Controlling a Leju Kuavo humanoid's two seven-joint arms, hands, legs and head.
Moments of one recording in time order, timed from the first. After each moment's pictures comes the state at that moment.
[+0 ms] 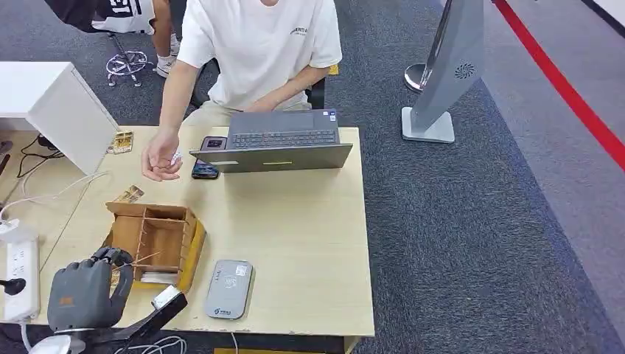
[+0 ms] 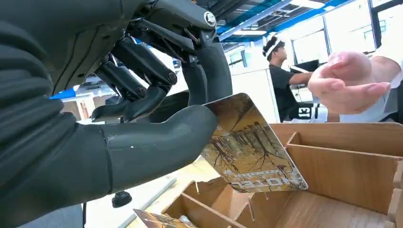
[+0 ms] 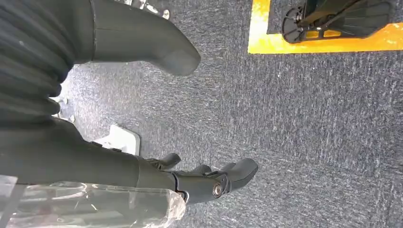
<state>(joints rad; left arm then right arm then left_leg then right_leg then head) 0.29 -0.13 0.22 -1.95 -1.54 0.04 -0.21 0.31 0.34 -0.50 -1.02 0.95 0.09 0.15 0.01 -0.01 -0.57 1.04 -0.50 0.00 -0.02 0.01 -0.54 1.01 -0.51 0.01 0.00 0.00</state>
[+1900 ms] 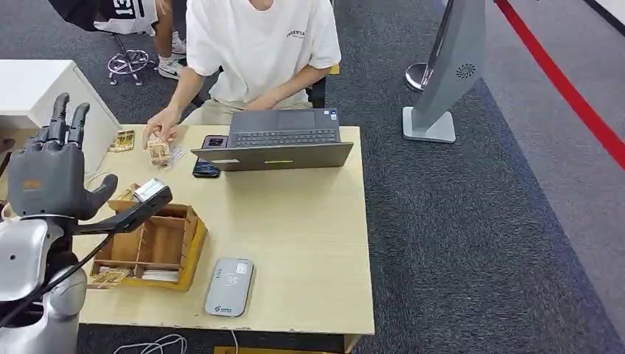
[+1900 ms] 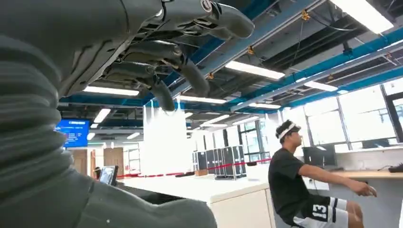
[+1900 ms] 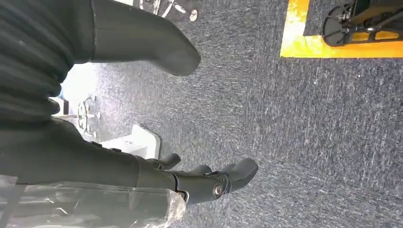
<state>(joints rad) -0.22 0.18 -0.01 -1.97 -1.57 -0.22 0.16 0.21 0.34 -0.74 -0.82 1.20 0.10 0.07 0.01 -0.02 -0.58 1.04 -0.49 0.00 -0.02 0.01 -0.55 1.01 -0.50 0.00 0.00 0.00</state>
